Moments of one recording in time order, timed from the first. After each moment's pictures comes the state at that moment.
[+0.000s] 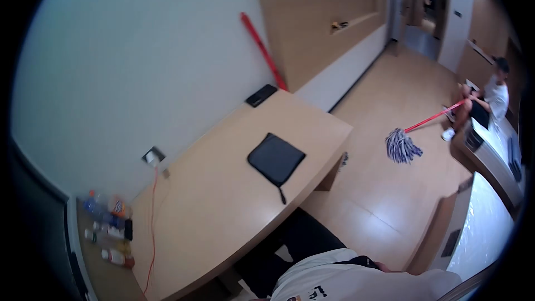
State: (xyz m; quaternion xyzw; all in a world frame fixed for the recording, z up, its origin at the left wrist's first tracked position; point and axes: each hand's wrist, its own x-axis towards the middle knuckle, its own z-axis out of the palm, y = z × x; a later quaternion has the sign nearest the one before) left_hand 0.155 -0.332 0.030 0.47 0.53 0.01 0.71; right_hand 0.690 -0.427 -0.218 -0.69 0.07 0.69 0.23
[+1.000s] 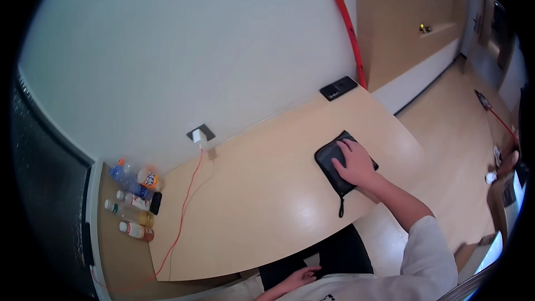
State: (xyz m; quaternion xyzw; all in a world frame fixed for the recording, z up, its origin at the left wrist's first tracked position) left_hand 0.215 -0.223 -0.146 0.43 0.44 0.17 0.77; right_hand 0.473 0.136 0.040 -0.55 -0.79 0.13 0.24
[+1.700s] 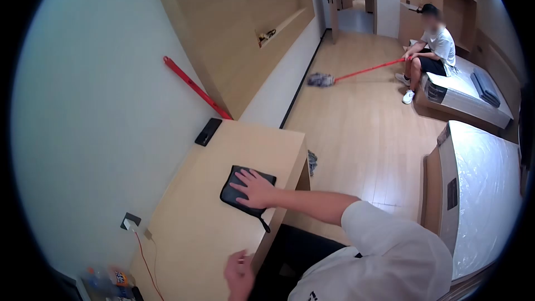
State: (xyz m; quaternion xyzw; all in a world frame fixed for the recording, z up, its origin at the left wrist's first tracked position) left_hand 0.249 -0.123 0.104 0.72 0.53 0.29 0.33; right_hand 0.492 0.080 0.010 -0.56 -0.81 0.07 0.17
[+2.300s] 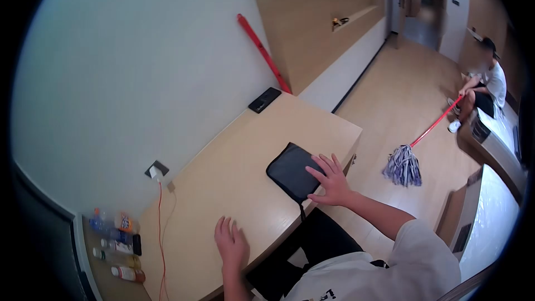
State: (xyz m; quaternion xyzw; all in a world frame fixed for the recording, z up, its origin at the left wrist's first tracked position) left_hand 0.176 -0.072 0.037 0.65 0.66 0.35 0.11; right_hand 0.555 0.001 0.022 -0.48 -0.80 -0.02 0.35
